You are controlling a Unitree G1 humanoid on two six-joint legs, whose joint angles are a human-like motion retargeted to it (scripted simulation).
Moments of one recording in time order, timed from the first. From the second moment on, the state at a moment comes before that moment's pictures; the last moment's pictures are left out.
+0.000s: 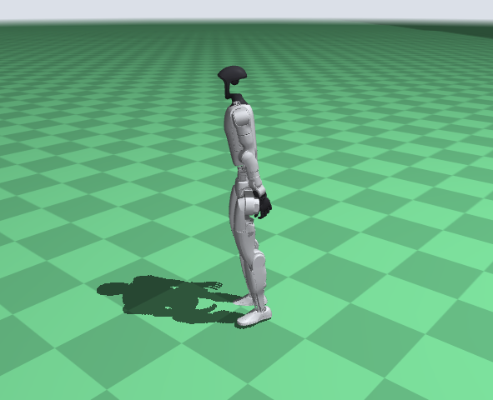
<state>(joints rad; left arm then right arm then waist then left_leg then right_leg) 0.09 -0.11 0.25 1.61 -0.31 0.20 -0.14 0.15 -0.02 -0.14 1.45 -0.88 0.22 -0.10 -0.02 0.06 0.06 0.04 -0.01 0.41 0.00 -0.13 0.01 0.00 -0.03 -0.22 0.02 0.03 -0.02</state>
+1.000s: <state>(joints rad) -0.11 0.04 -0.12 1.66 -0.15 0.13 -0.03 0.02 -0.11 -0.08 1.54 -0.74 0.15 0.08 -0.01 0.04 0.02 0.00 -0.01 0.36 0.03 -0.11 0.00 0.02 -0.02 -0.27 -0.01 0.04 -0.06</state>
